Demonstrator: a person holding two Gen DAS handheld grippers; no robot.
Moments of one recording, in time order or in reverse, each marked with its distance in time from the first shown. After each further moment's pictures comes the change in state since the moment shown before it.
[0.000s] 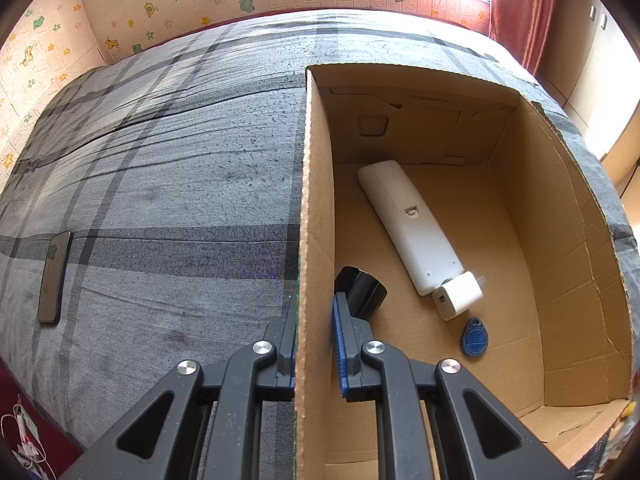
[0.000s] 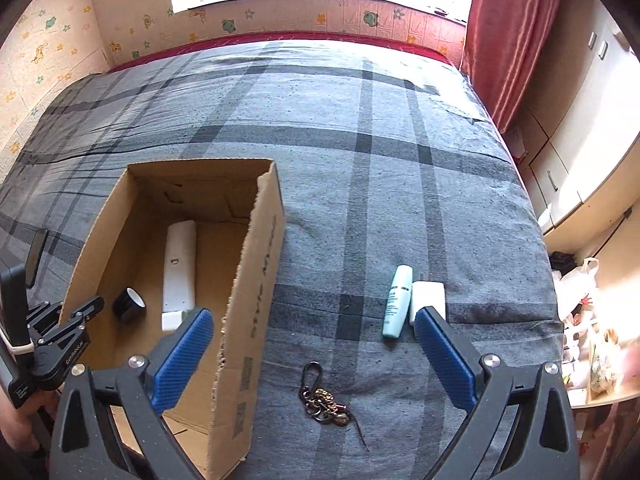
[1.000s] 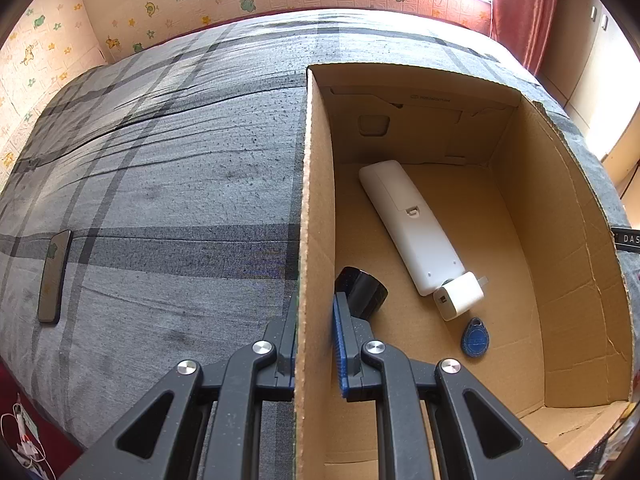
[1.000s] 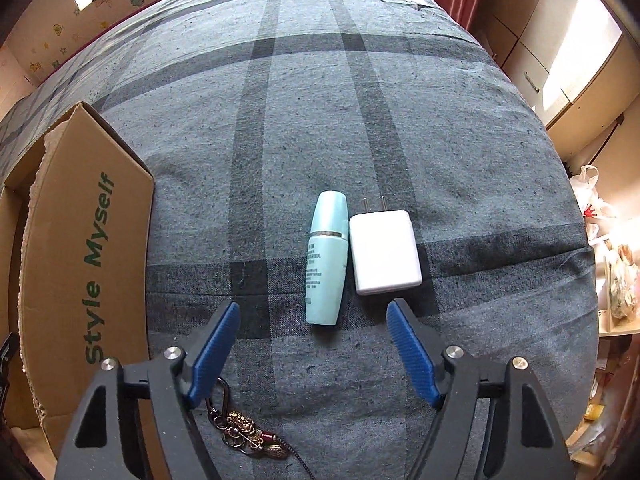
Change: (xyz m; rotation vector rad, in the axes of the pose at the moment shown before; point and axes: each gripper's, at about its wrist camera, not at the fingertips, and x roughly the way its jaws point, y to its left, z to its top) left arm 0.000 0.000 0.000 -0.005 0.002 0.001; right arm 0.126 -0.069 -0.026 0.195 0.231 -0.030
